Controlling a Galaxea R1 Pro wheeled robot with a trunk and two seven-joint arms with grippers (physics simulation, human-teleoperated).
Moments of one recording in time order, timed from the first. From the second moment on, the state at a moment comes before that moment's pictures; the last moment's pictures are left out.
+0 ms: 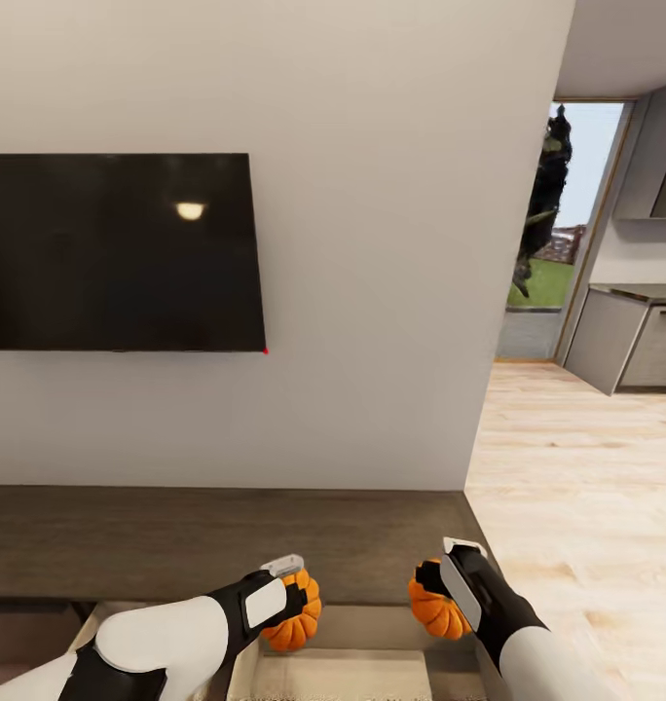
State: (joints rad) left arm -0.82 -0.17 -1.98 -0.14 2.36 0.19 0.36; right arm -0.60 0.03 0.09 -0.58 -0.33 0.62 -0.32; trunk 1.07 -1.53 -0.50
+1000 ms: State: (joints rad) left arm -0.84 -0.17 -1.98 -0.13 2.35 0.19 0.48; right arm -0.60 0.03 0.09 -0.58 -0.32 0.62 -0.32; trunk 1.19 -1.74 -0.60
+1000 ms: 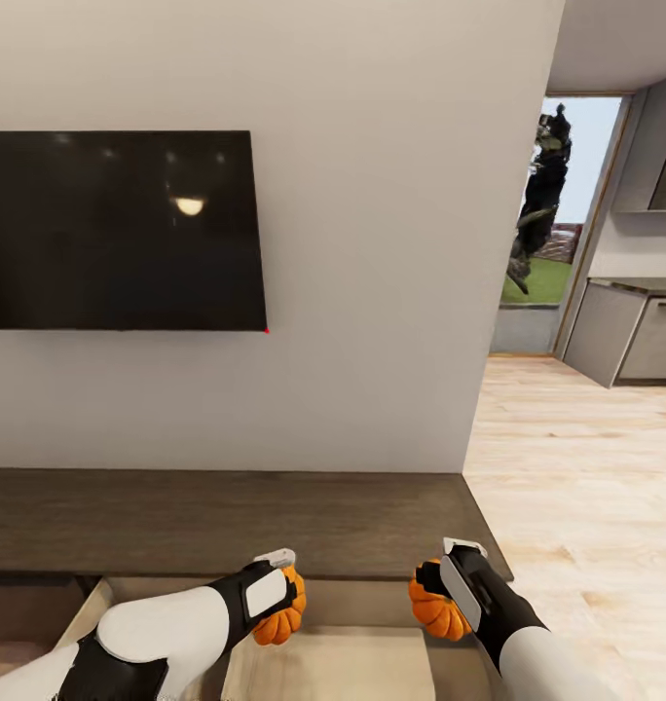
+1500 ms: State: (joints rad) left arm -1.04 -0.17 -1.98 -0.07 2.35 0.72 0.50; right arm -0.81 0.04 0.08 -0.52 -0.32 0.91 -0.32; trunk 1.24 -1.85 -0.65
